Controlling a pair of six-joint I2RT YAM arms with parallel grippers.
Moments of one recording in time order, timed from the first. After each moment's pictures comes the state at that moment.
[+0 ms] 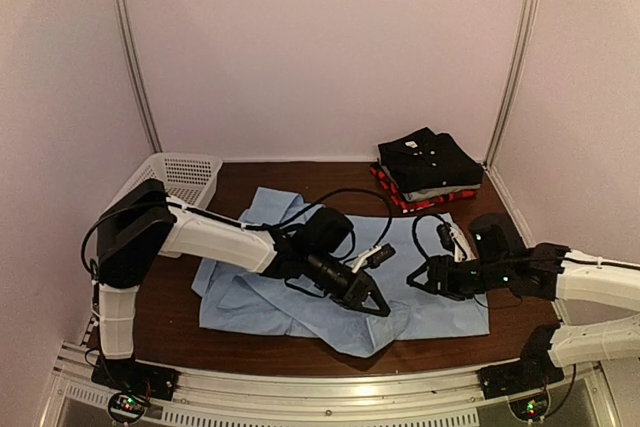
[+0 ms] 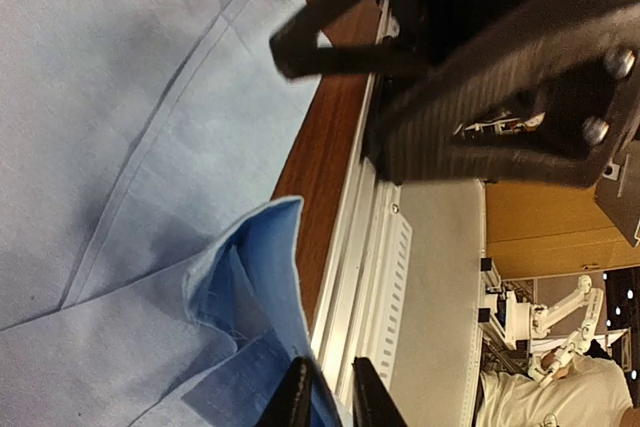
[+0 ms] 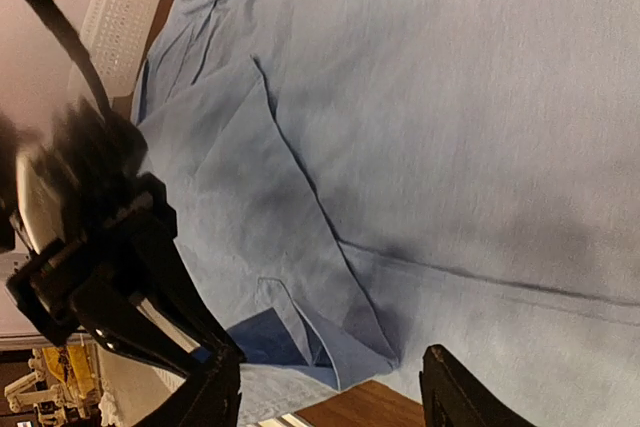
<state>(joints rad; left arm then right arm) -1.07 2.07 1.32 0.06 0.82 -0.59 0.72 0.95 0.51 -0.28 -0.23 0.82</state>
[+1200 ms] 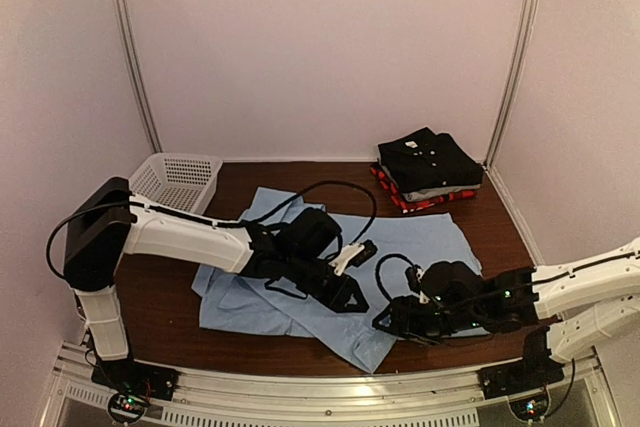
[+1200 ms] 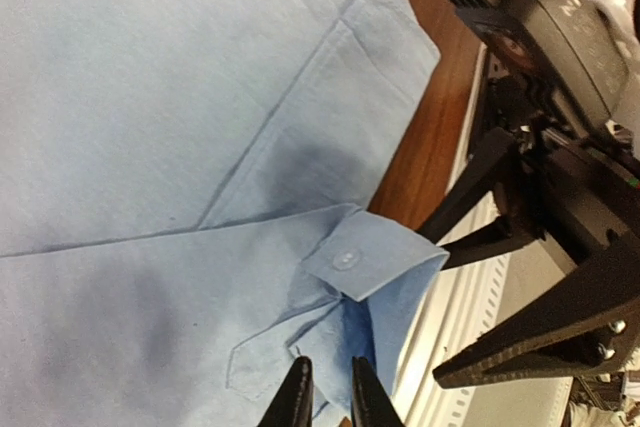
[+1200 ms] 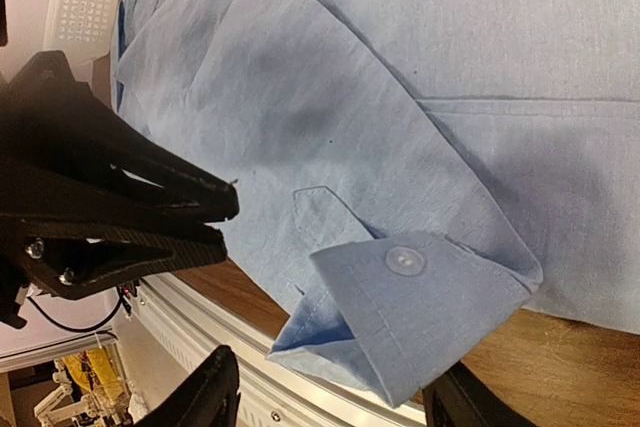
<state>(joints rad) -1.10 1.91 1.22 -0.11 0.52 -0.44 1.21 1.13 0.50 -0.16 0.03 1.31</state>
